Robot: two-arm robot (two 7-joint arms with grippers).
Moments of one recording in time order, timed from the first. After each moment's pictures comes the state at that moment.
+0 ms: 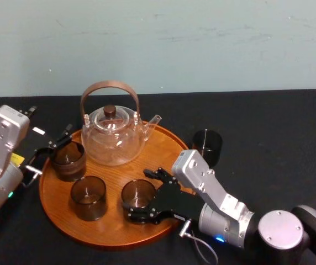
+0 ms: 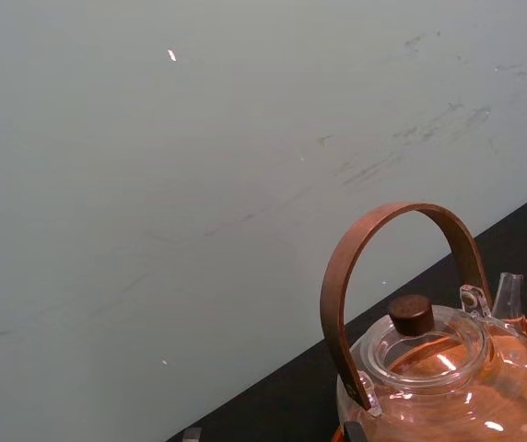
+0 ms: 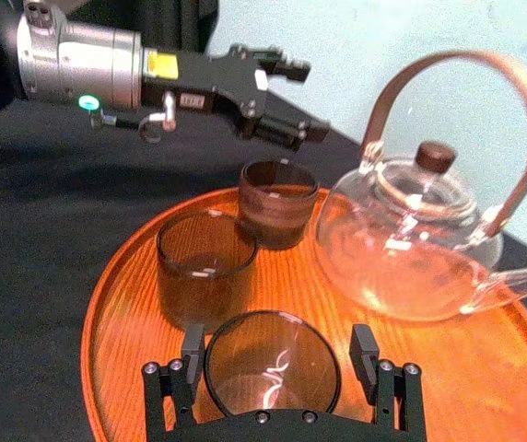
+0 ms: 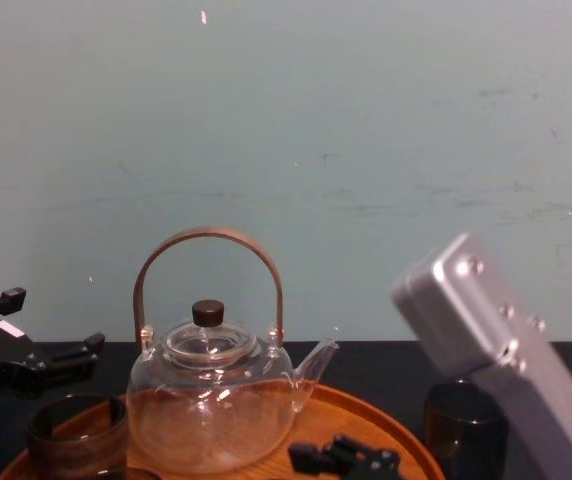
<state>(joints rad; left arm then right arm) -0.20 0.60 0.45 -1.41 -0.25 -0.12 0.03 0.15 0.33 -0.56 -1.52 0.09 0.06 0.46</state>
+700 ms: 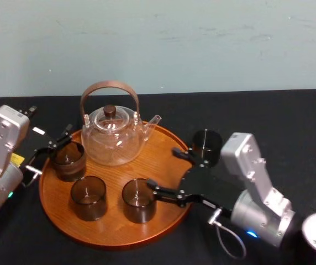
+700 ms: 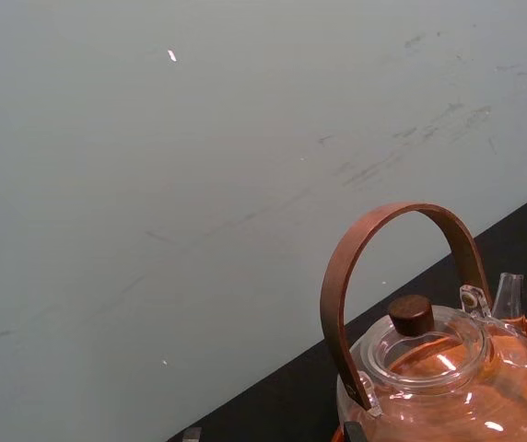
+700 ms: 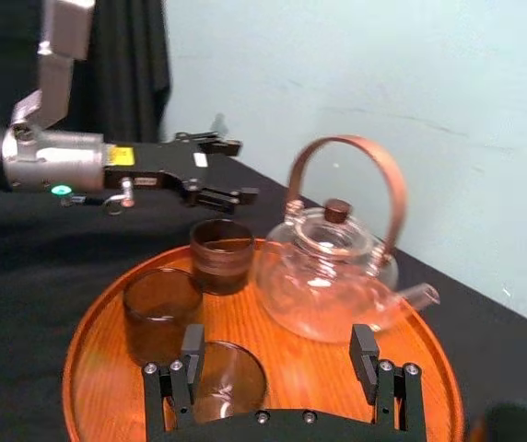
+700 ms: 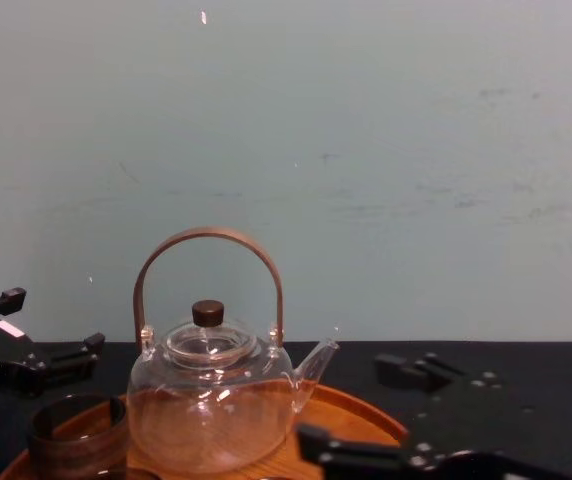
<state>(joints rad) -0.20 0.60 0.45 -1.41 -0.25 -0.12 0.03 0.02 0.40 -0.43 -1.71 0.21 0.03 0.42</state>
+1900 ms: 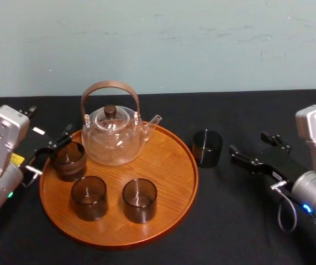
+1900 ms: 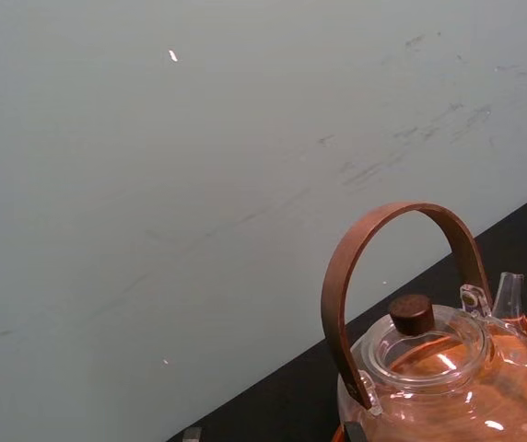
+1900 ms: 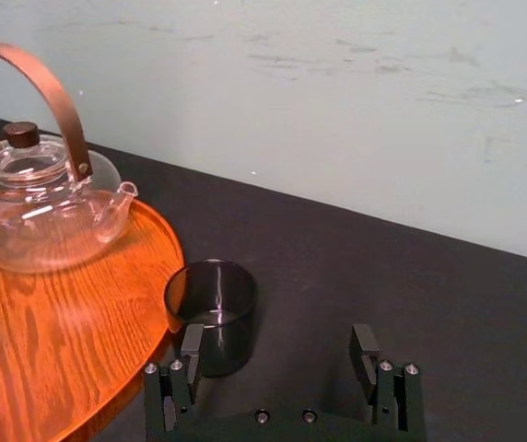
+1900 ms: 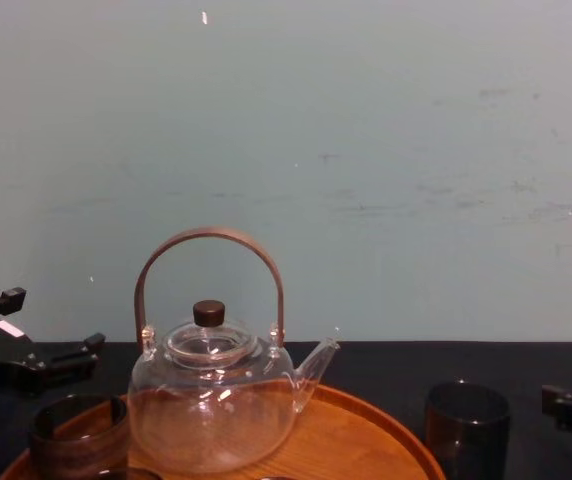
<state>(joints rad) -0.20 0.60 0.45 -1.41 -0.25 -0.12 0.03 0.00 0.39 -0.18 -1.64 0.26 0.20 0.24</state>
